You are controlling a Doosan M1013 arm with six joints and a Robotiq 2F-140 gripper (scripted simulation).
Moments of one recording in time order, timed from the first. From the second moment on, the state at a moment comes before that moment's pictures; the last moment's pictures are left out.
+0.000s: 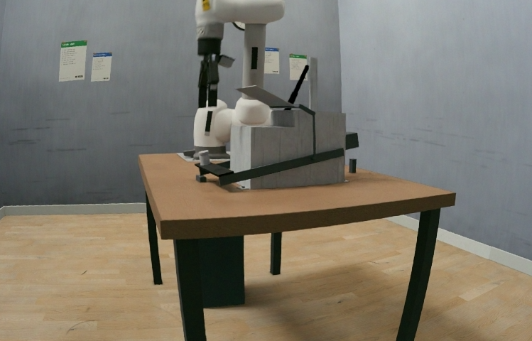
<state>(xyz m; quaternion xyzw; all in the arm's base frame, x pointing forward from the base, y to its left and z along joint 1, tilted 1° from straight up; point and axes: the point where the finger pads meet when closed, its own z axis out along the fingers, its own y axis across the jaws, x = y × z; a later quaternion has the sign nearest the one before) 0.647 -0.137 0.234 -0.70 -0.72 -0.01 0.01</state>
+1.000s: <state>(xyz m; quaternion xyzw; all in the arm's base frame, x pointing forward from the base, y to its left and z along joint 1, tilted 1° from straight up) 0.648 -0.144 0.158 -0.69 -0.72 -0.06 0.06</state>
